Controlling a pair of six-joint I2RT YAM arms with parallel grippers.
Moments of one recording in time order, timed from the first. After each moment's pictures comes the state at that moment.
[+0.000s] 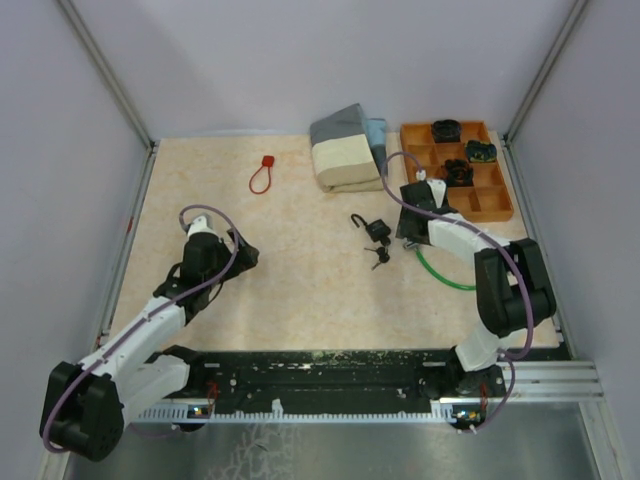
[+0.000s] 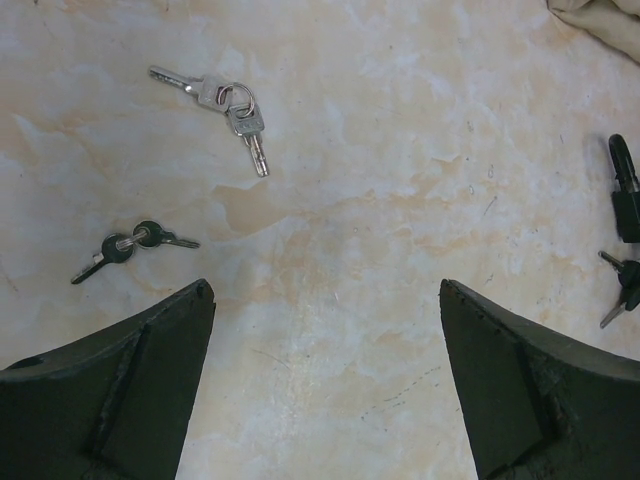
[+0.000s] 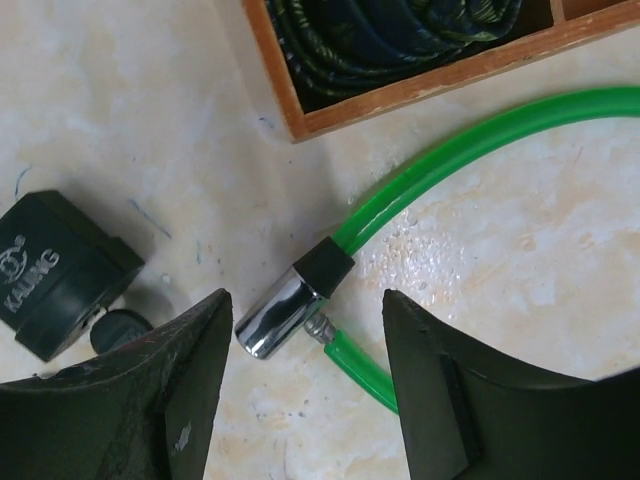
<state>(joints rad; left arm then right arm) -0.35 0.95 0.45 -0.08 -0.18 -0.66 0.30 1.61 0.98 -0.35 0.36 0.44</state>
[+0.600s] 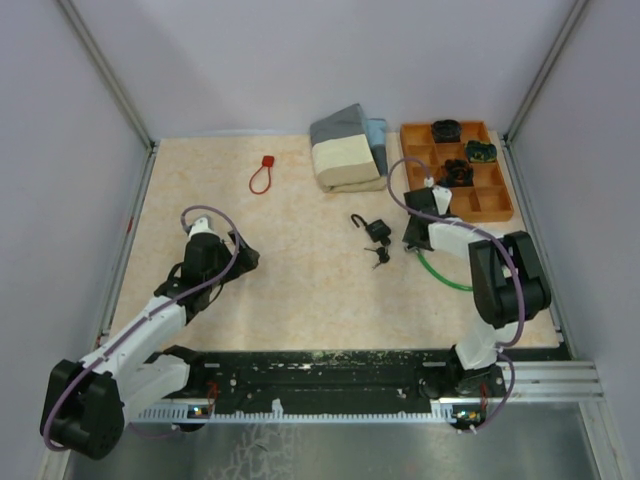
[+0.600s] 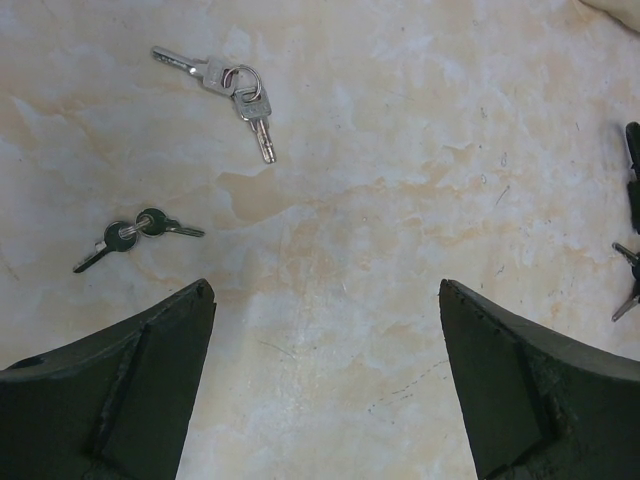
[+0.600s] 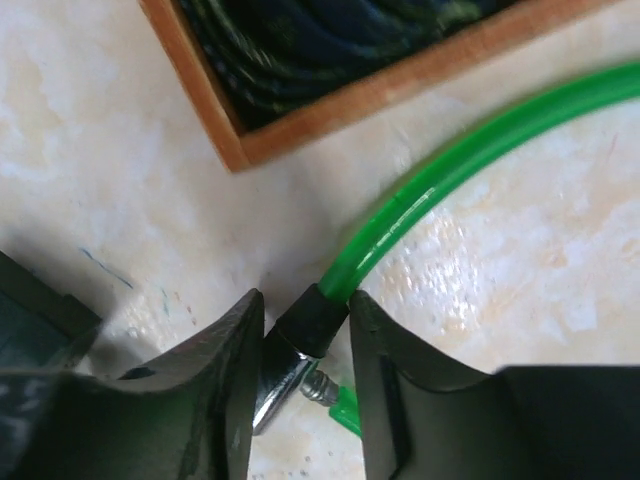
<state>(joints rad) -0.35 0.97 0.45 -0.09 -0.17 -0.66 0.26 1.71 0.94 -0.23 0.37 0.54</state>
